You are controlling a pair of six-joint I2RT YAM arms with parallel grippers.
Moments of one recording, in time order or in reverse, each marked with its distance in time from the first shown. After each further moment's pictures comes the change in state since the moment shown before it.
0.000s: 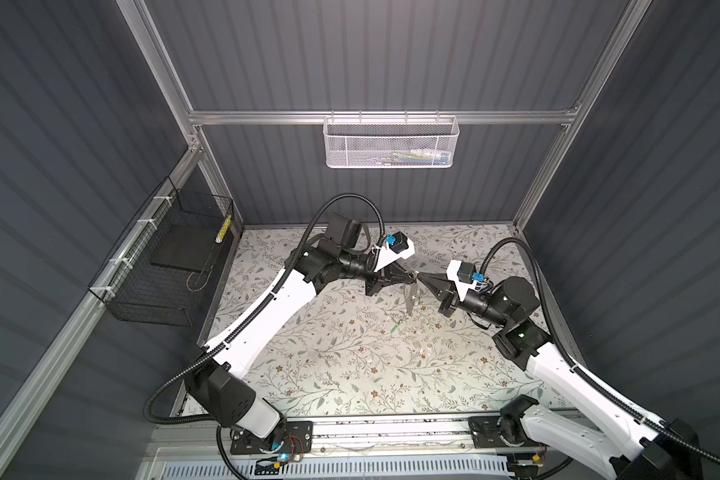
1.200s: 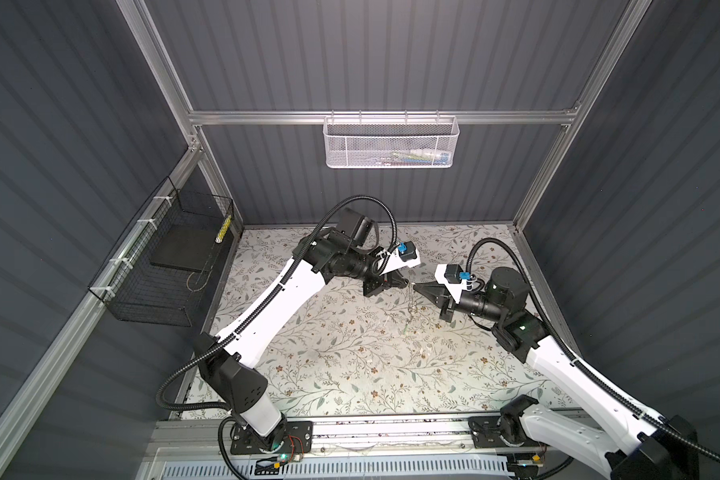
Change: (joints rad) left arm -0.022 0.094 0.161 -0.277 -0.177 0.177; right arm -0.033 0.051 0.068 -0.280 -0.096 -0.099
